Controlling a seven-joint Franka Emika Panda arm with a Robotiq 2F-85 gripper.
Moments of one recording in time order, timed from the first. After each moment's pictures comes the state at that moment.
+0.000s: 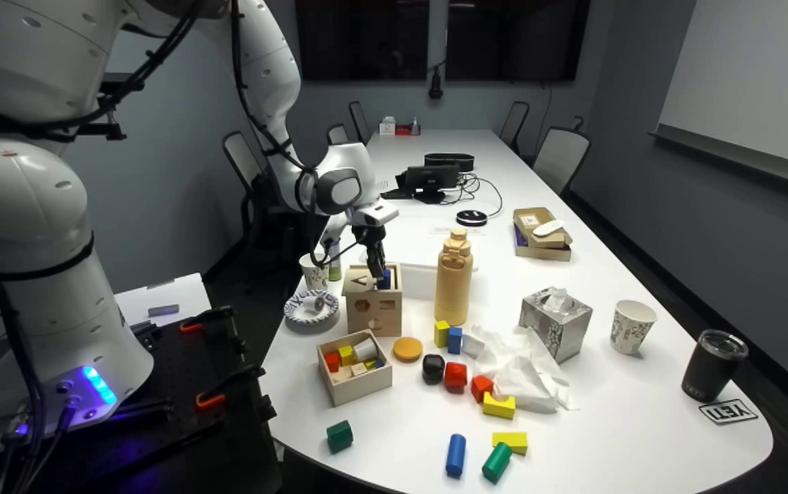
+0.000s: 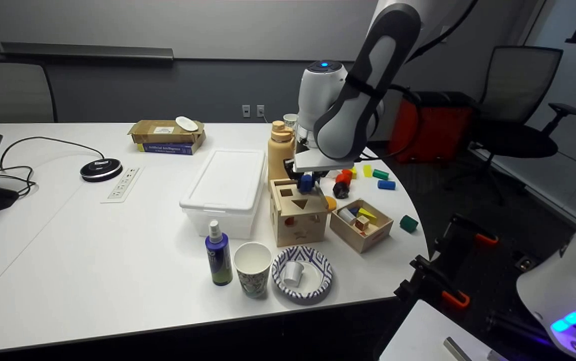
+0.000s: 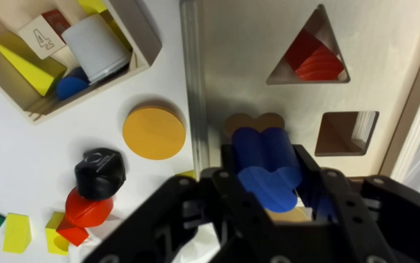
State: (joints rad) arm 0.37 0.55 -0.28 -2.27 -0.12 2.98 0.86
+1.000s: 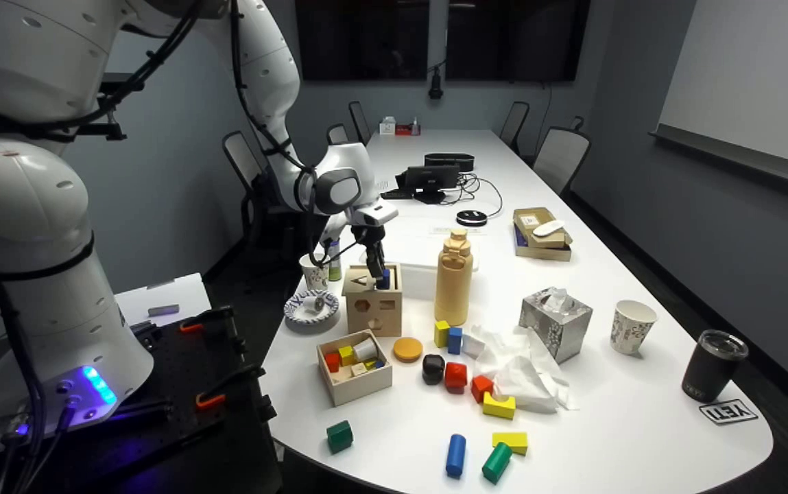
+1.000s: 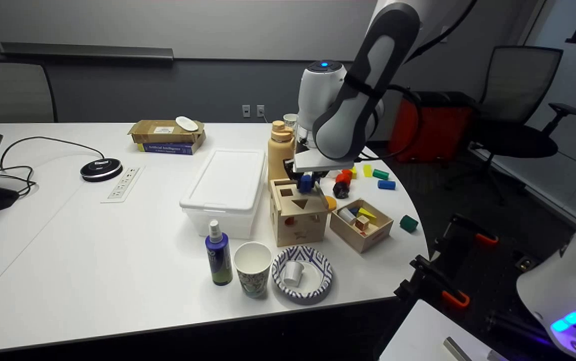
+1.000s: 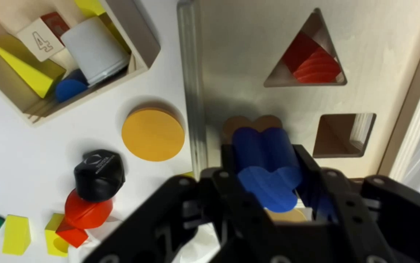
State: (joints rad) arm 0.37 0.55 -0.28 -2.27 -0.10 2.98 0.85
